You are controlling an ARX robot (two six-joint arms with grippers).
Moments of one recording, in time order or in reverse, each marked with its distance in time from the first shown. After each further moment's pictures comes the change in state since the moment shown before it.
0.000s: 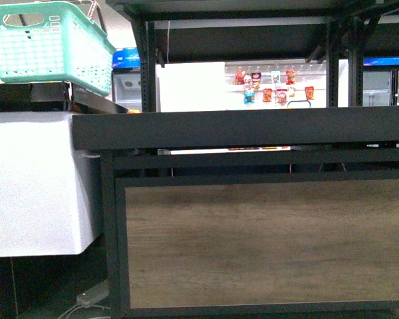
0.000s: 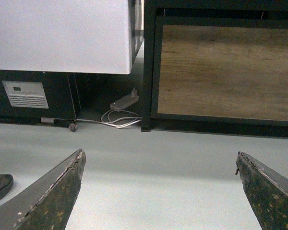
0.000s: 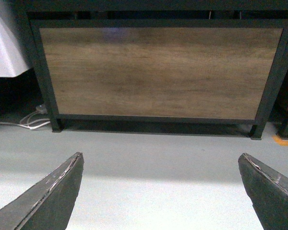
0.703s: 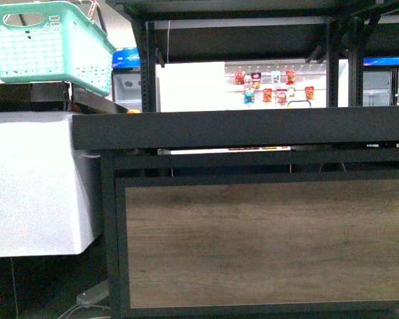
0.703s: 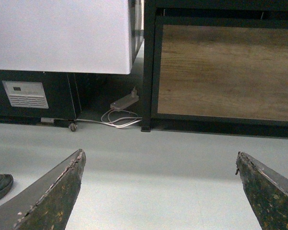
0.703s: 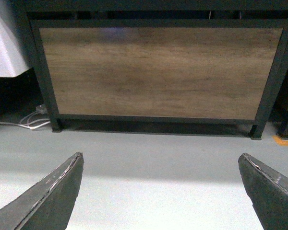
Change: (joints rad) left arm 0.000 0.000 0.000 0.000 0.000 0.000; right arm 0.000 0.000 0.000 0.000 0.000 0.000
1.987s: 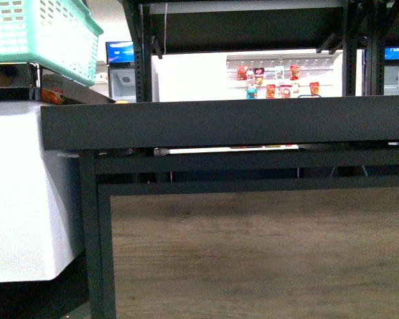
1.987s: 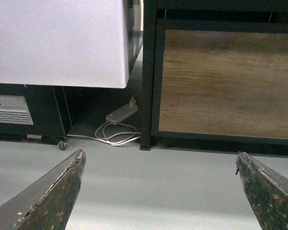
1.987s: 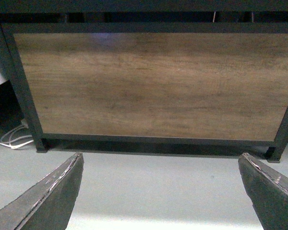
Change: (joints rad) left arm 0.000 0.000 0.000 0.000 0.000 0.000; right arm 0.000 0.000 0.000 0.000 0.000 0.000
